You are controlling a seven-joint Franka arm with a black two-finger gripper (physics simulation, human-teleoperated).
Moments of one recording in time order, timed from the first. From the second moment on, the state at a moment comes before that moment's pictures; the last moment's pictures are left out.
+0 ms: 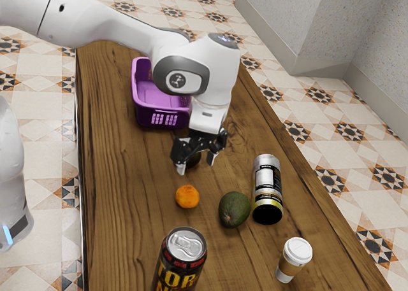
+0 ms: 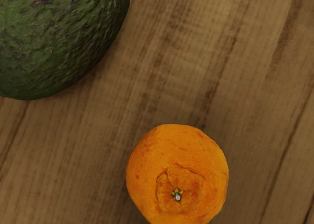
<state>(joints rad) 0.22 -0.30 -0.45 -2.17 -0.23 1.91 1.06</state>
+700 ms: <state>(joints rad) 0.22 -0.28 -0.51 -2.20 -0.22 1.86 1.02</state>
